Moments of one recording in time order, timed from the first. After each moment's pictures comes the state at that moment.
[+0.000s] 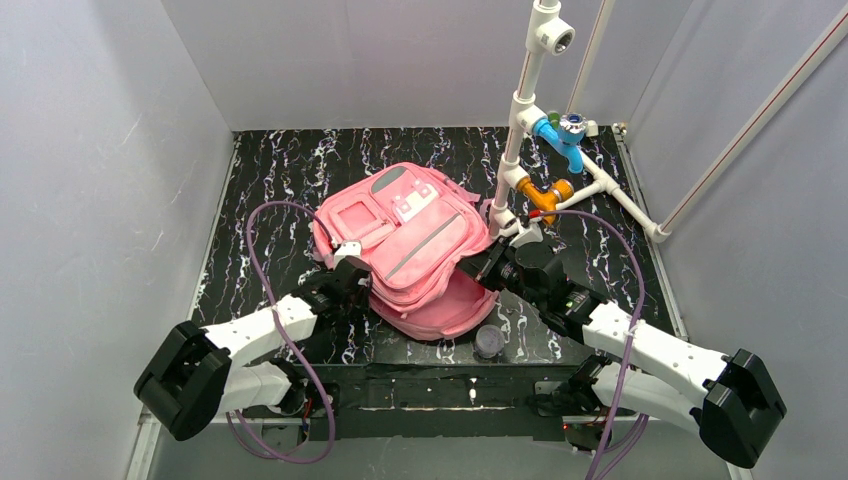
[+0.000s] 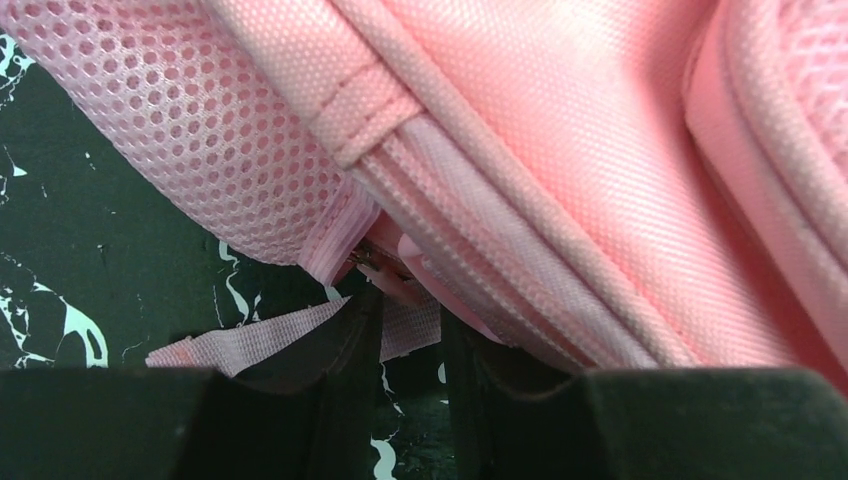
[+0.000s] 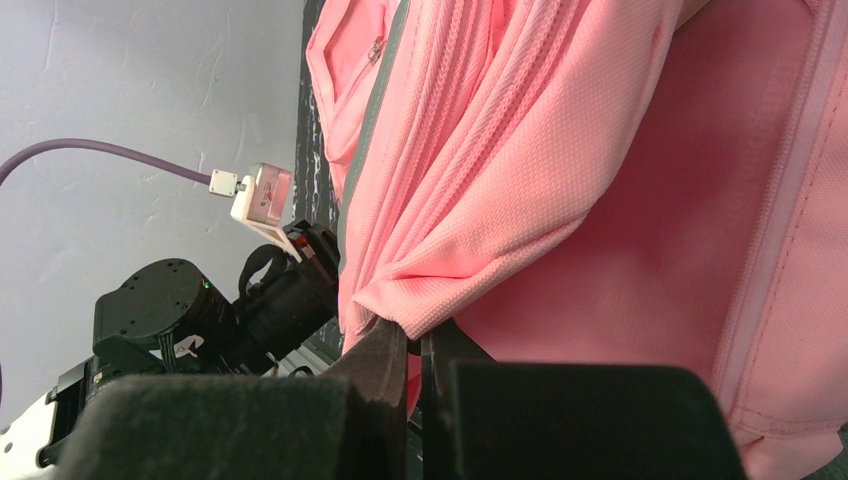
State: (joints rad) left arm -0.67 1.17 0.46 -0.25 -0.35 -0.54; right arm 0.81 0.96 0.53 0.09 0.07 1.09
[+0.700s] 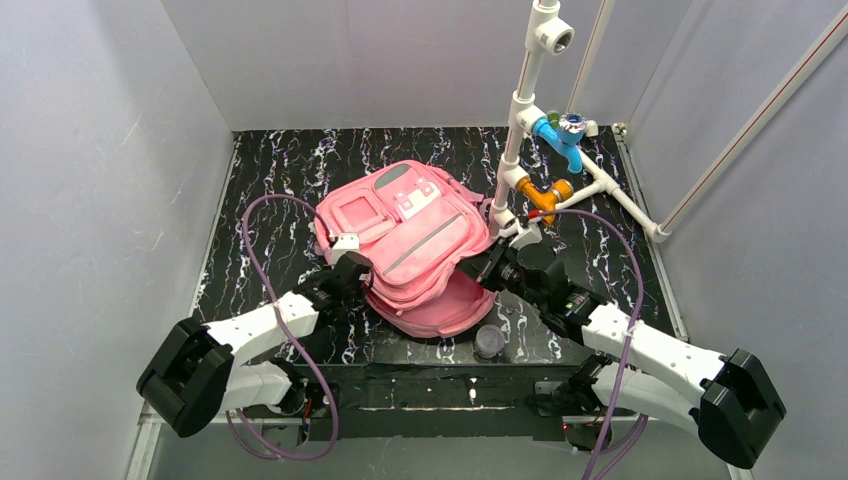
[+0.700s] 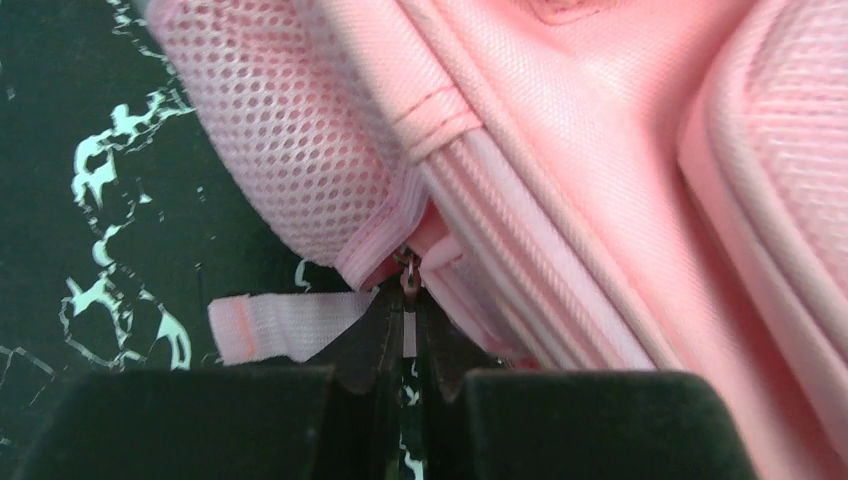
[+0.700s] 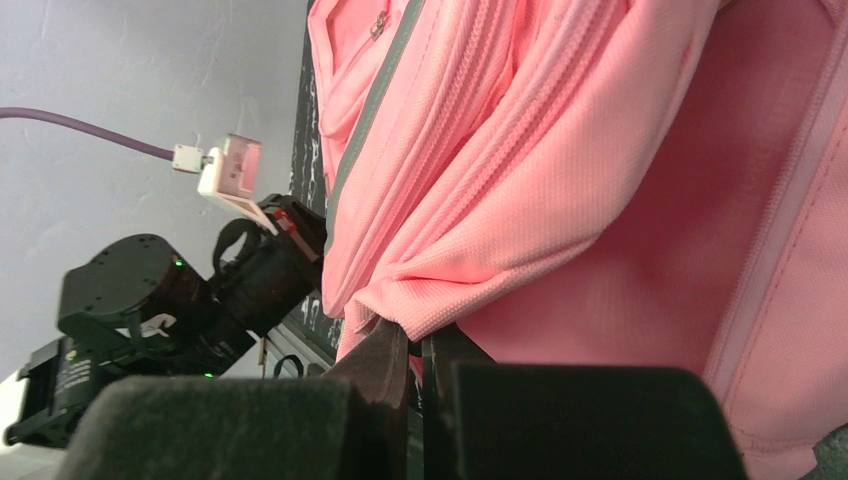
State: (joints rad) left arm -0.66 1.17 0.49 -0.24 -0.48 -0.51; right arm 0.80 0.97 0.50 0.14 0.02 1.04
